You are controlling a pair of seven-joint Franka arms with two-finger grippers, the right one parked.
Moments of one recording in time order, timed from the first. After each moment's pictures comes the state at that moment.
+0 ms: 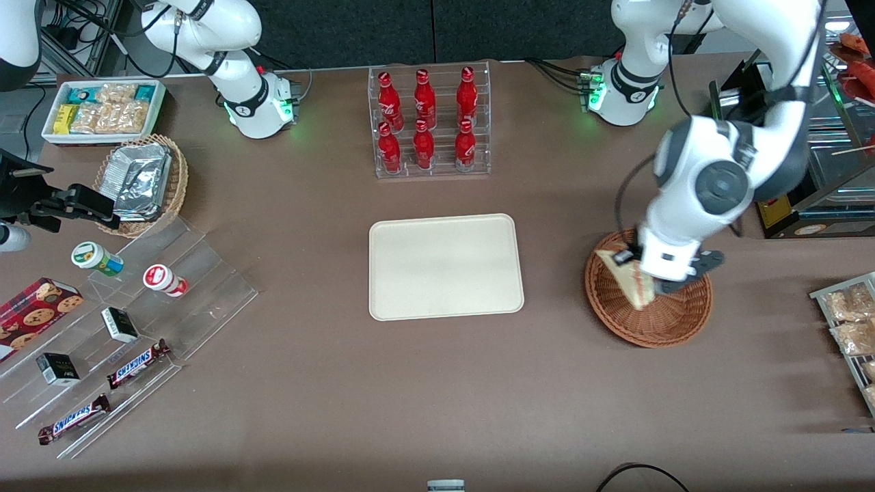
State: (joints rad) arm -0.10 0.16 -0.24 -1.92 0.05 1.98 -0.77
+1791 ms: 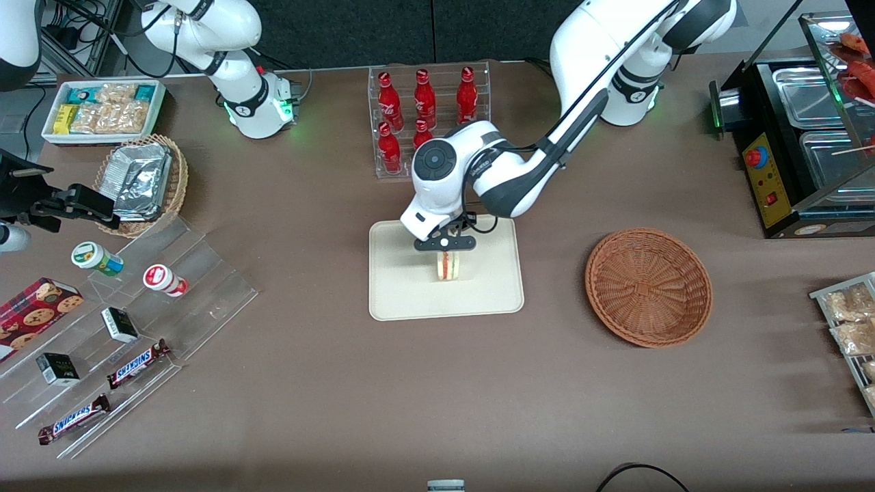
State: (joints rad) arm -0.49 0.64 -0.44 -1.59 0.25 2.08 -1.02
